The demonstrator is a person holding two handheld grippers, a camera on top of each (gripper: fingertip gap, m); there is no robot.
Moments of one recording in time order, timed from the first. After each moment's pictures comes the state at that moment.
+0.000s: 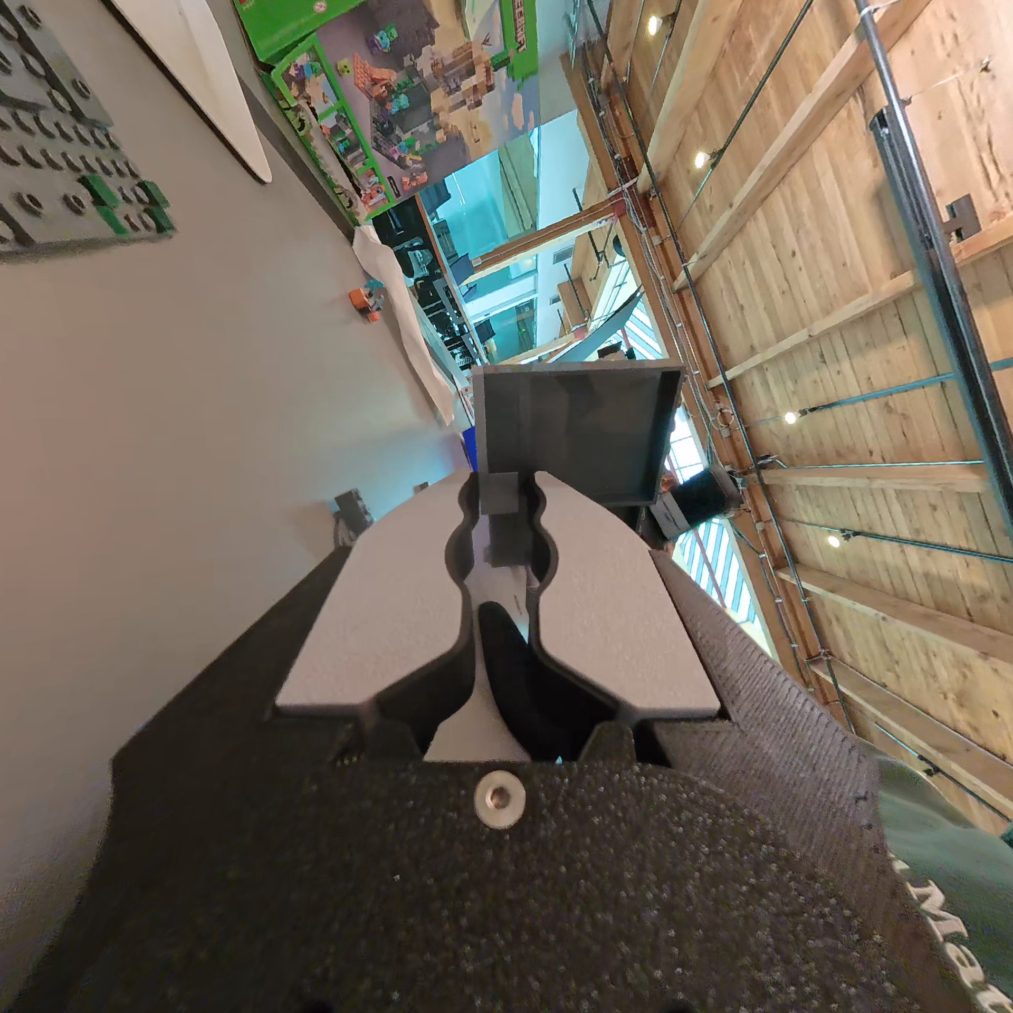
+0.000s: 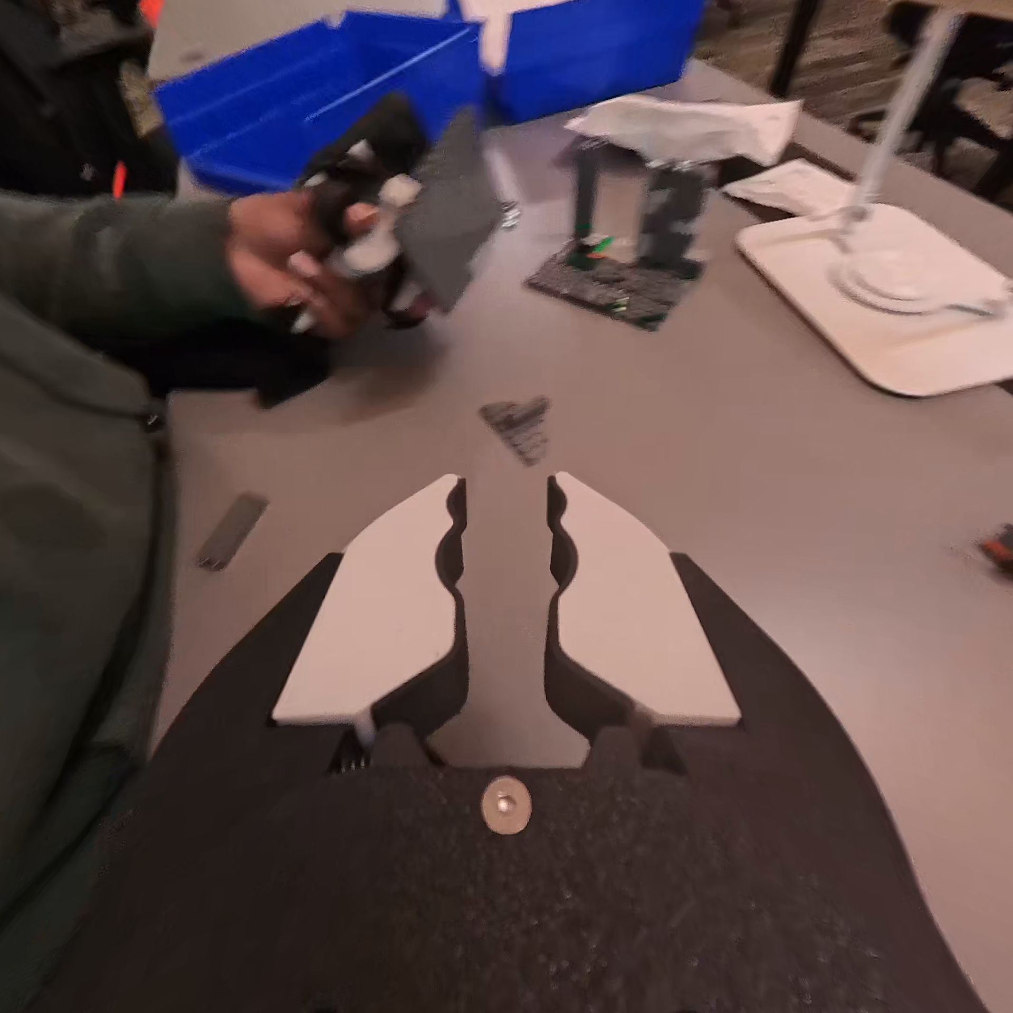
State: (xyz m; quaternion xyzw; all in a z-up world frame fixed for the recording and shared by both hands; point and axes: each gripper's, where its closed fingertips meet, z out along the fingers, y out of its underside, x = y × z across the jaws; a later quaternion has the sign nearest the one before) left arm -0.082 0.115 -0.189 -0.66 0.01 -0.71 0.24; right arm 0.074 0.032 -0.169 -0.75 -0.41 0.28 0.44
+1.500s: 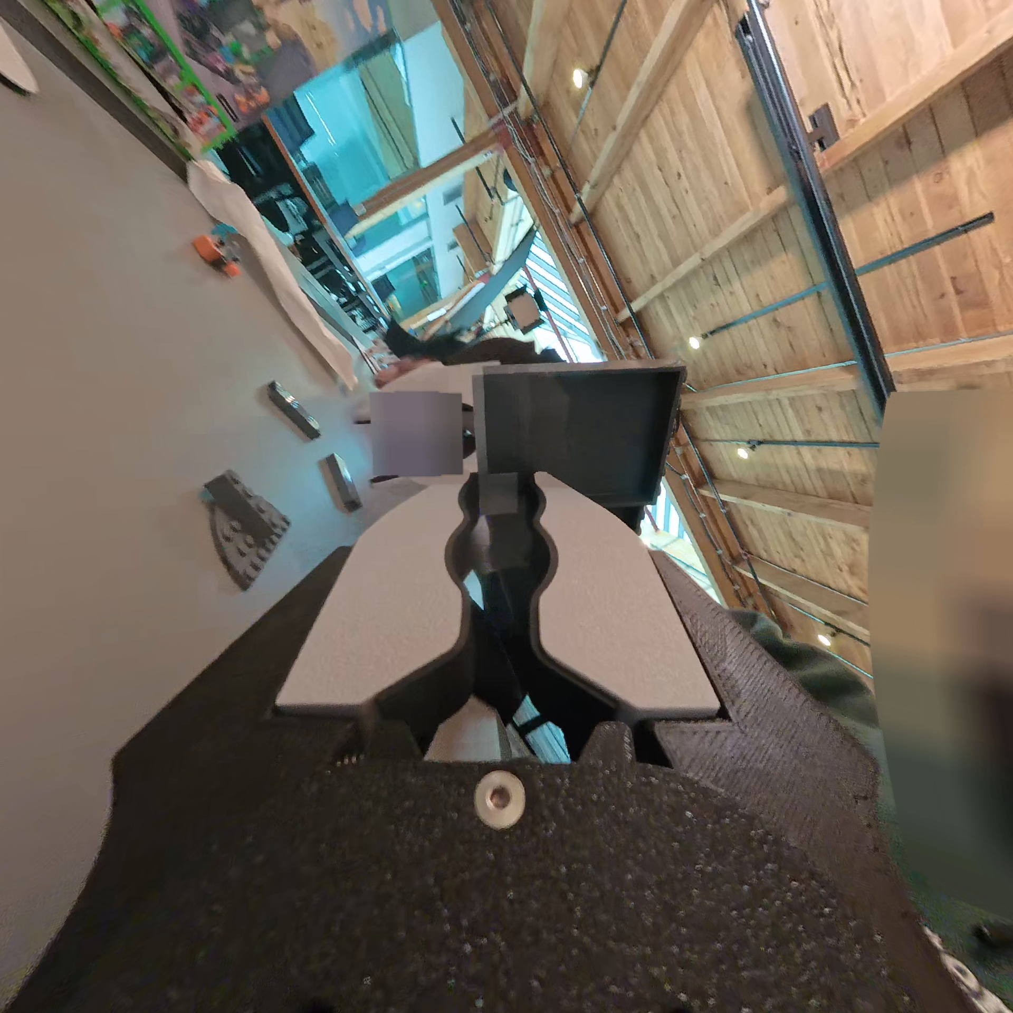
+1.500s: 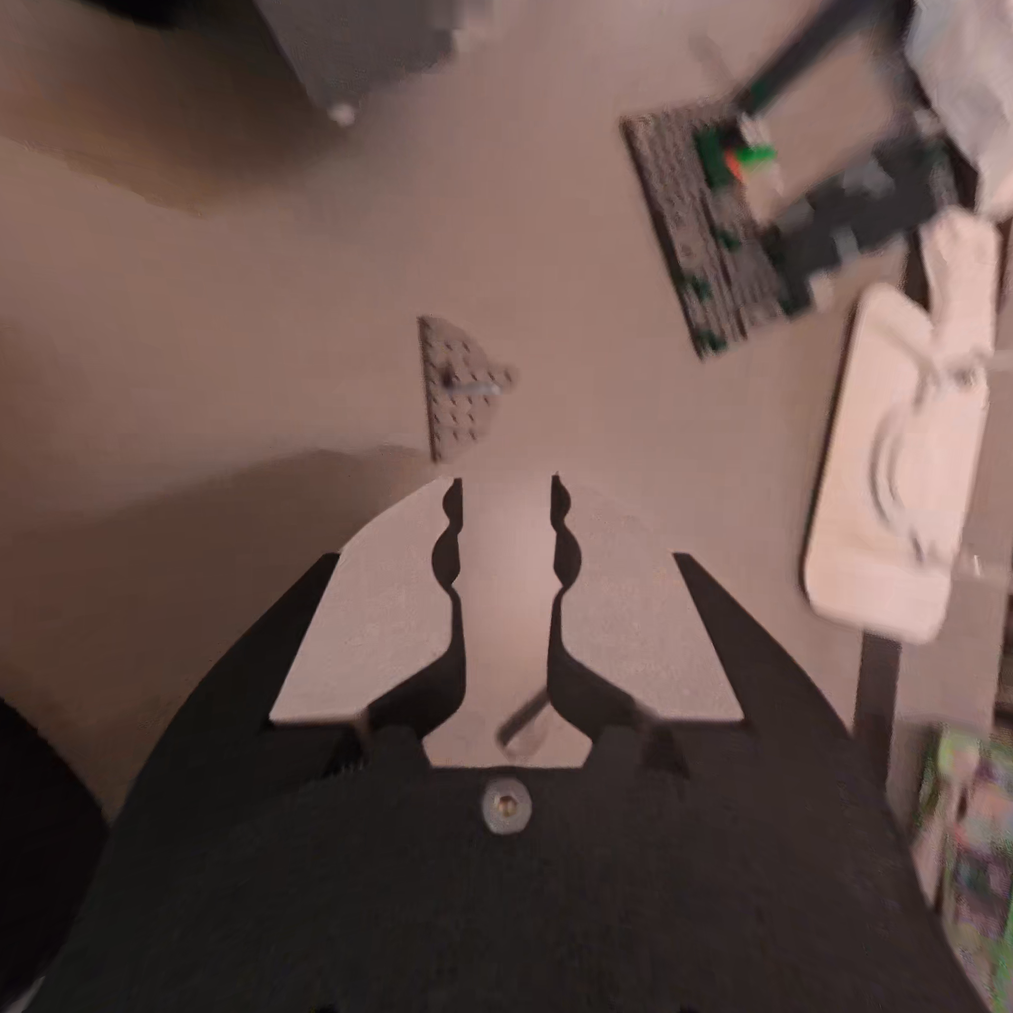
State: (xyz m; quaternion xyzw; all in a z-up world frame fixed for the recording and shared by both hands) left arm -0.071 0.078 -0.167 -0.59 0.09 -0.77 0.23; right arm 0.016 0.099 -0.226 -0.64 -0.70 0.06 0.31
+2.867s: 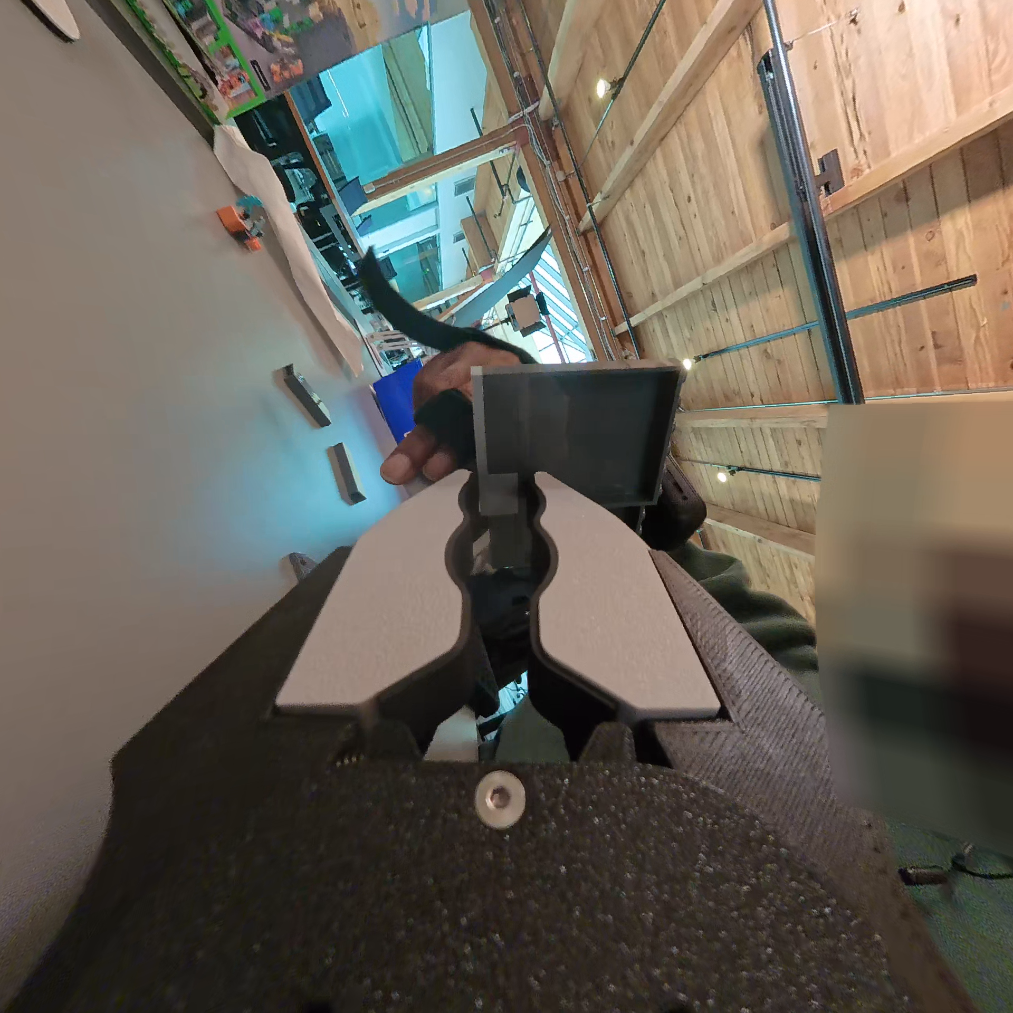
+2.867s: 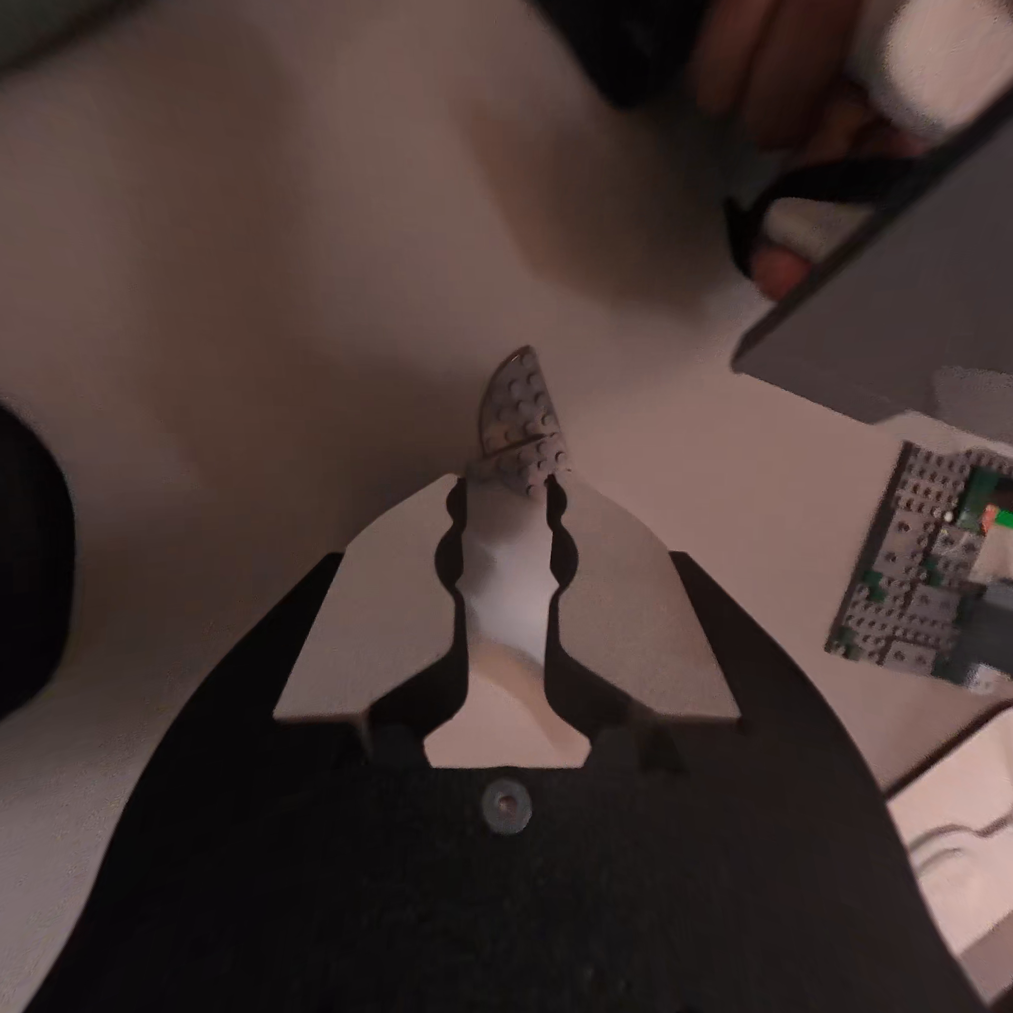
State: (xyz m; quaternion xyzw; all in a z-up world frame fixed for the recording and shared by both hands) left arm -0.071 0.091 -0.176 -0.60 0.06 -0.77 0.19; right arm -0.008 0.043 -0.255 -0.40 -0.89 0.13 0.17
